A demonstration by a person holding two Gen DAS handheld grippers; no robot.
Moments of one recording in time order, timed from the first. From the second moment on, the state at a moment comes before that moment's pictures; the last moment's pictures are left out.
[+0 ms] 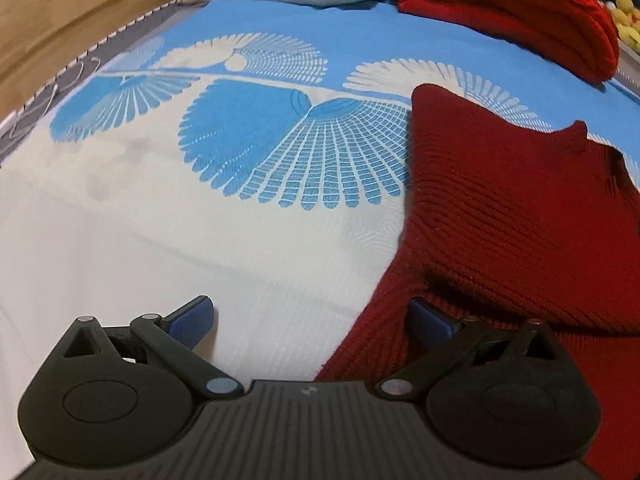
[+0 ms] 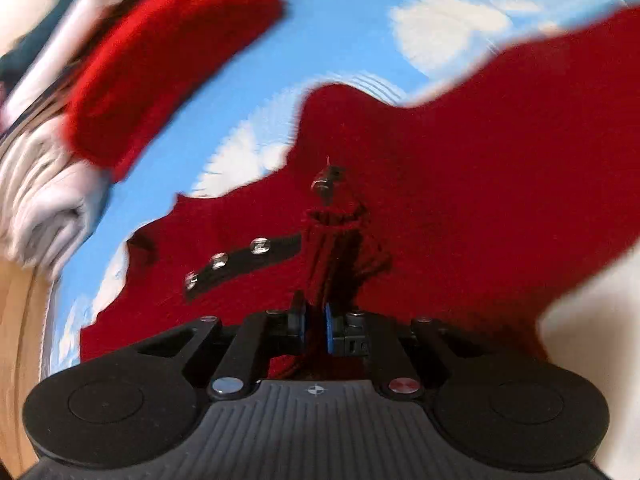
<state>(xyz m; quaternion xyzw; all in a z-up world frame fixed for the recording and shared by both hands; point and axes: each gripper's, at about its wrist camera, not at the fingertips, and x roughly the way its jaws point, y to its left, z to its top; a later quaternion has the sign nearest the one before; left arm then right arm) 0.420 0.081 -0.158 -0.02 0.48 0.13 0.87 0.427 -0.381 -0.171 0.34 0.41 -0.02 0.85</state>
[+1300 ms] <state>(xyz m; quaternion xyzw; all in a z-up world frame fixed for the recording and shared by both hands) 0.400 0.043 -0.156 0.05 0.46 0.07 0.89 0.319 -0.632 -0.195 0.50 0.18 -0.31 0.79</state>
